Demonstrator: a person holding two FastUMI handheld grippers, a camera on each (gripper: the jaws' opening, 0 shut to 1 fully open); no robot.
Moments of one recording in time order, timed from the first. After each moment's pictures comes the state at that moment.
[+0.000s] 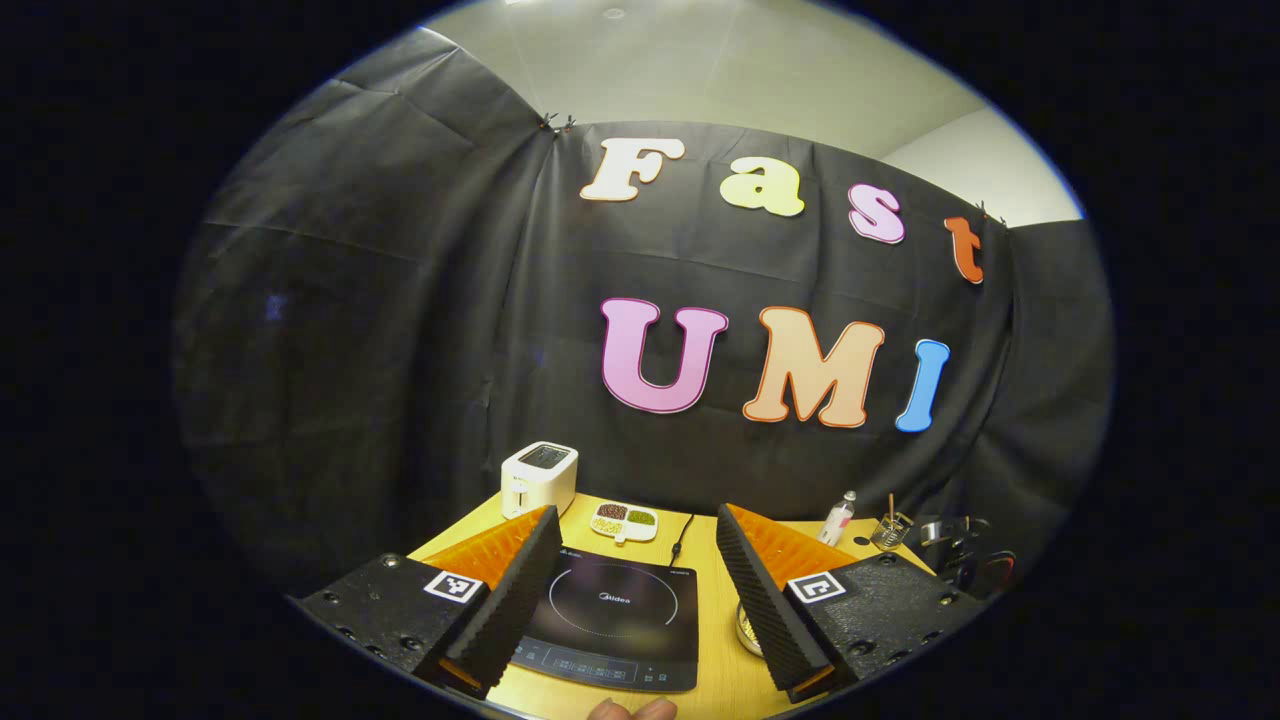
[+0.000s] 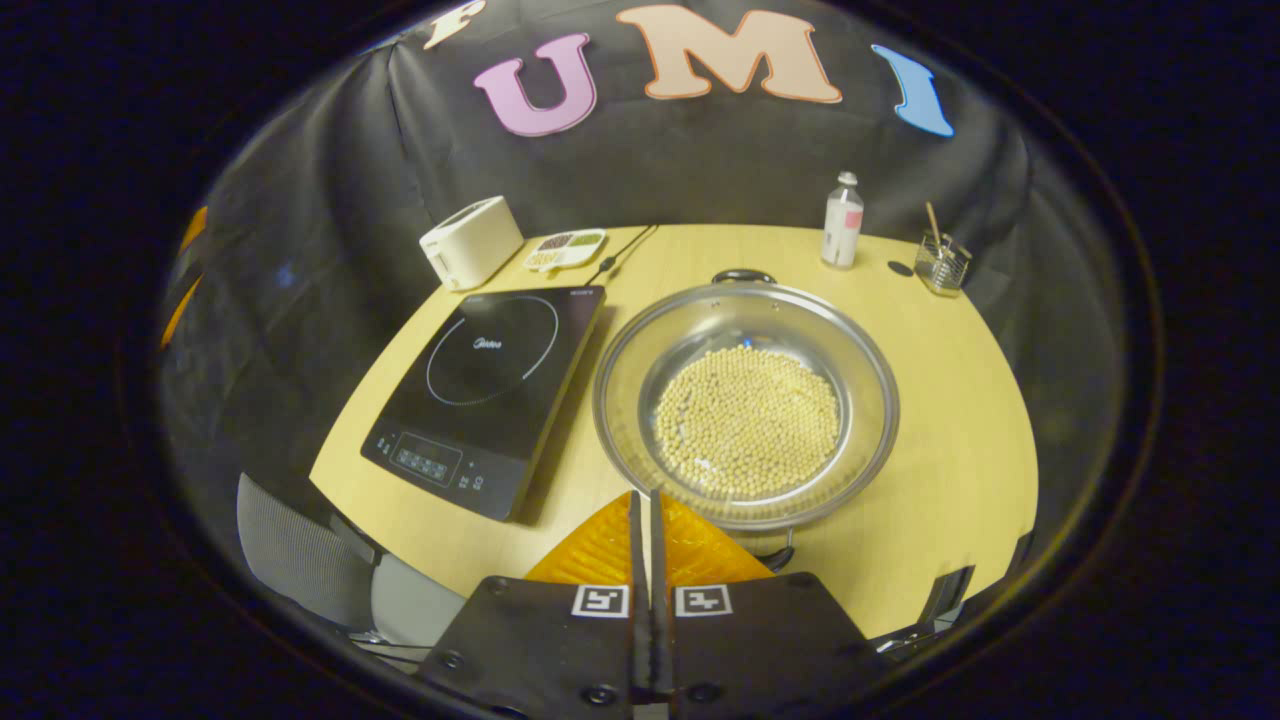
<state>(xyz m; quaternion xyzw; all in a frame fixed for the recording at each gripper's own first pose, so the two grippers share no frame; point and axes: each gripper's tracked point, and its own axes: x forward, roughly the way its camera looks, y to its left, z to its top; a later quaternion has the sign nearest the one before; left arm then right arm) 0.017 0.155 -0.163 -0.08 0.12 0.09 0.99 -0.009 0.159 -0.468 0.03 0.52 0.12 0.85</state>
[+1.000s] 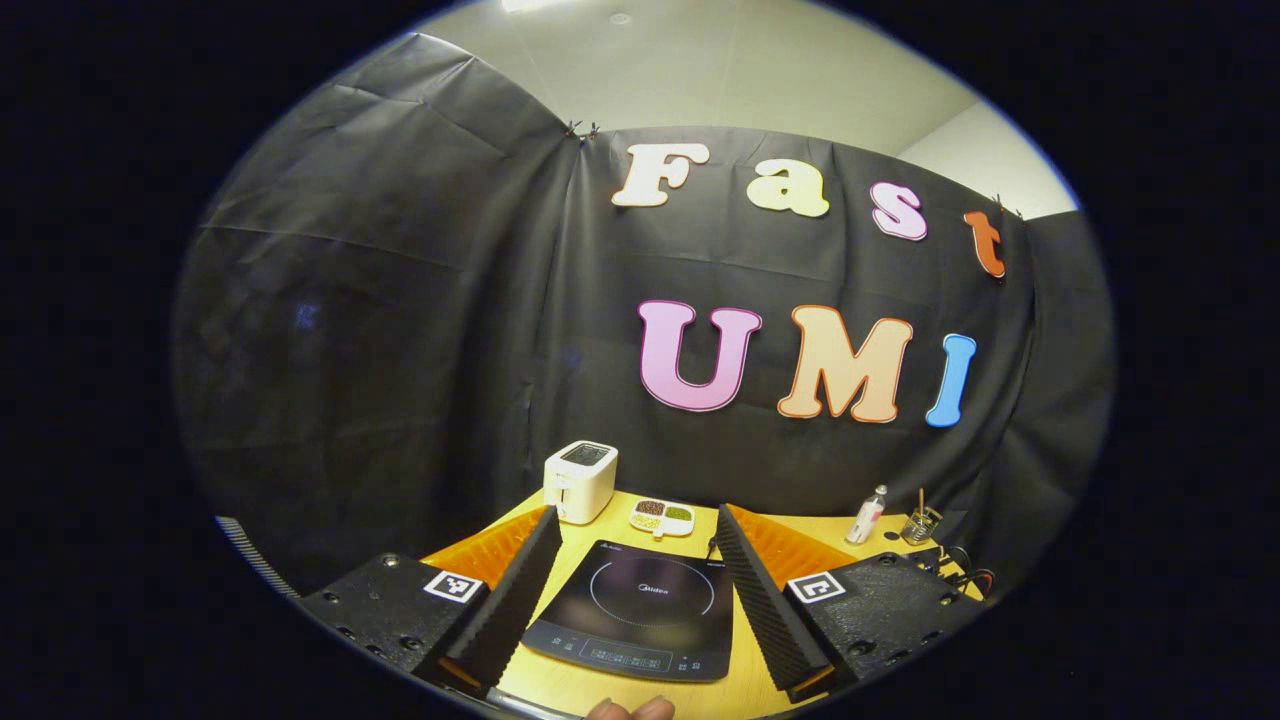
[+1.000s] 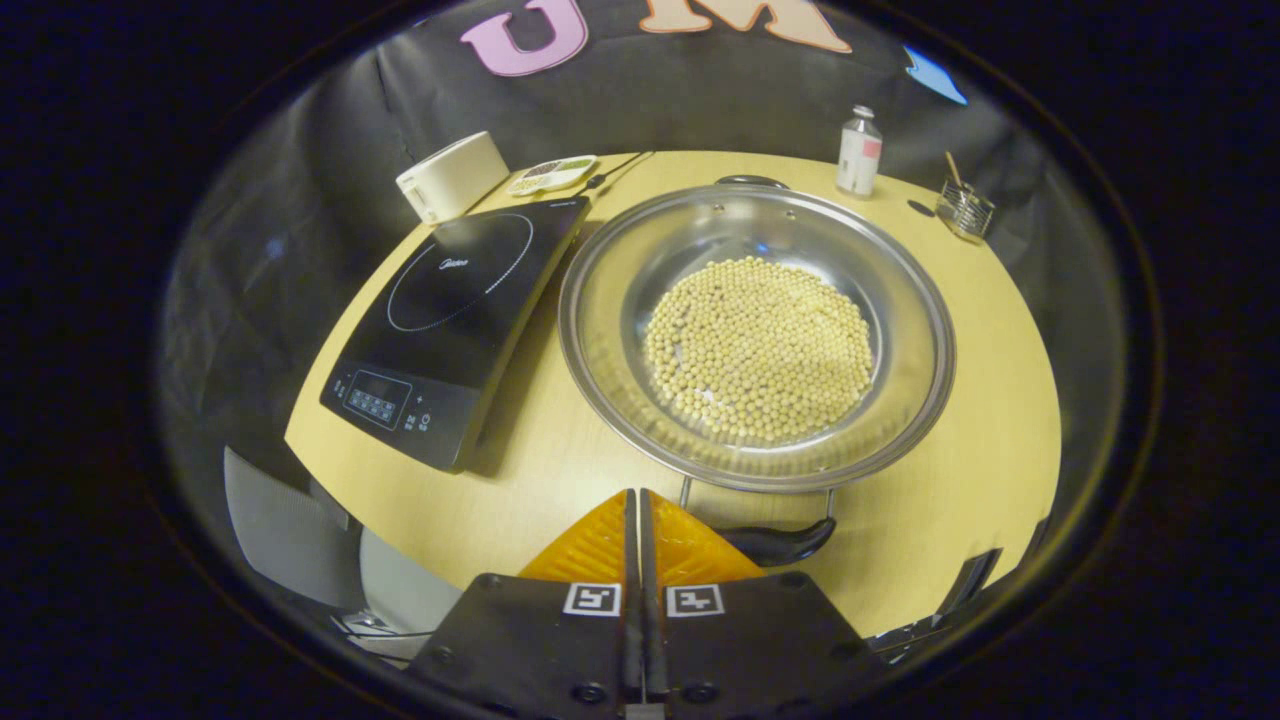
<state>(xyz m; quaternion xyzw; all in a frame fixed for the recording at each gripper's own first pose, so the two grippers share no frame) -0.013 0.179 -0.164 -0.06 0.12 0.14 0.98 -0.034 0.150 -0.536 0.02 0.58 0.12 0.80</state>
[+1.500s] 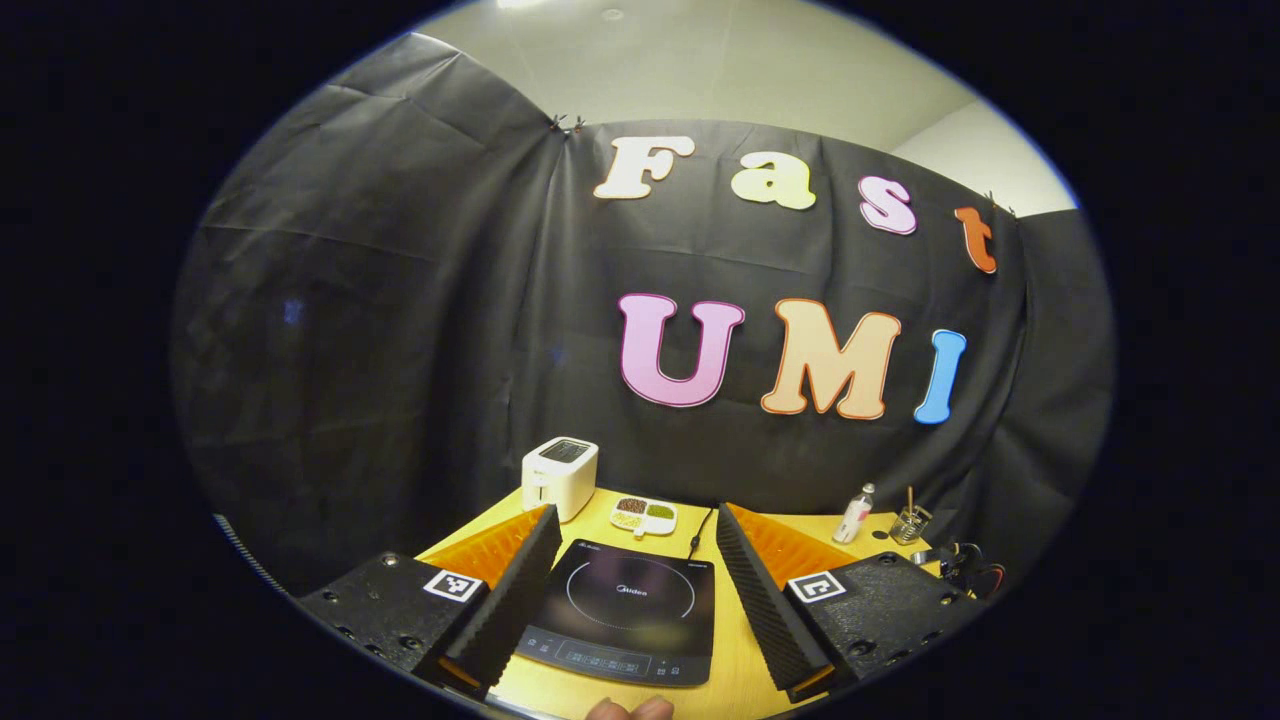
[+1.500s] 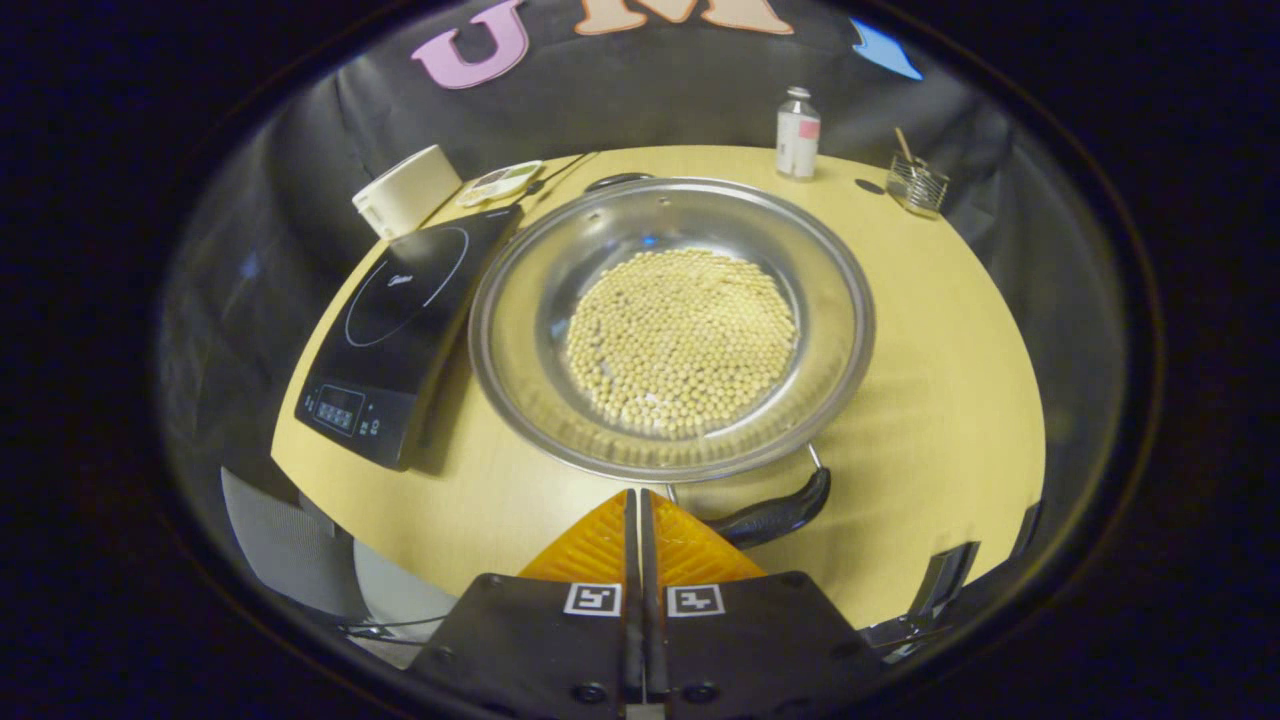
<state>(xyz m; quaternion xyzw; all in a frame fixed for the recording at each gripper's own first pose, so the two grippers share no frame) 0.011 0.151 -0.167 -0.05 0.12 0.11 0.98 -0.020 0.086 -0.535 0.03 0.59 0.07 0.80</state>
